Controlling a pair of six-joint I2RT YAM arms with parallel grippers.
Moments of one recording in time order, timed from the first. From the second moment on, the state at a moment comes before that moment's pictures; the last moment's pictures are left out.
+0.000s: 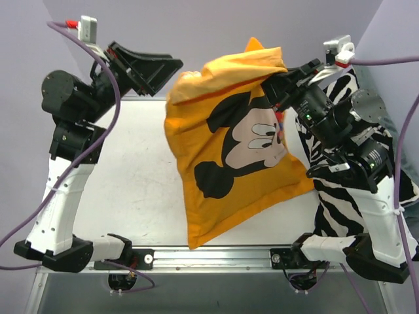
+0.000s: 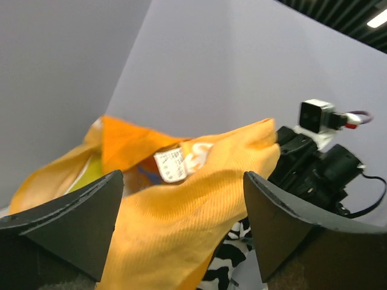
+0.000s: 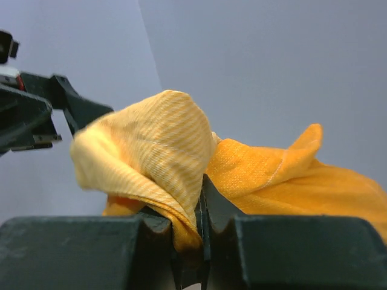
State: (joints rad) left arm -0.38 1.33 1.94 -0.06 0.52 -0.85; right arm 0.69 1.22 1.87 -0.34 0.00 0.16
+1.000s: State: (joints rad) left arm -0.62 1.10 0.93 0.31 0.63 -0.68; right arm 0.66 1.16 1.90 -0.46 0.05 0.18
